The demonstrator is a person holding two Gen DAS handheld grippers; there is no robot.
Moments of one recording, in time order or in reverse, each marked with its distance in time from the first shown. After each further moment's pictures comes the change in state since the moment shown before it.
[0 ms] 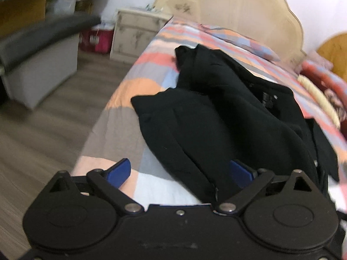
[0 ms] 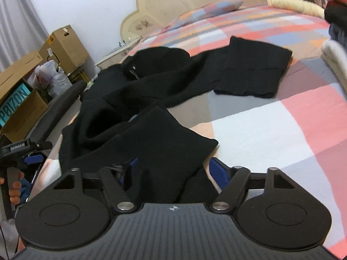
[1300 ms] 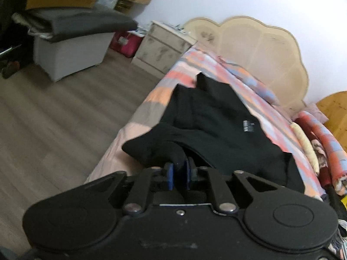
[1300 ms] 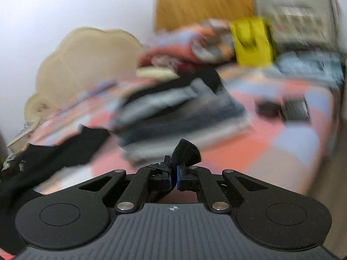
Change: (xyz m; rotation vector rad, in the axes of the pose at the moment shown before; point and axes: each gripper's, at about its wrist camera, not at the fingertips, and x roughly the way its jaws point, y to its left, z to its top) left arm -0.143 0.038 -0.069 -0.255 -0.145 -0.014; right arm -0.252 -0.157 -0.068 0.291 -0.379 -0.557
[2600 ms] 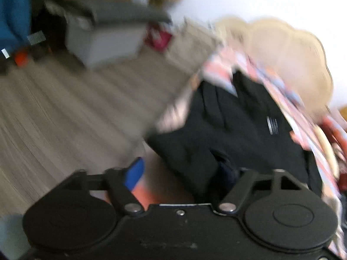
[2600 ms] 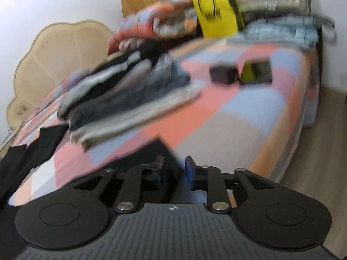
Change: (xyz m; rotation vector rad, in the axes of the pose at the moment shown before) left arm -0.066 0.032 -0.032 -0.047 -0.042 0.158; right arm -0.012 -0.061 0.005 0.033 -0.049 -0.083
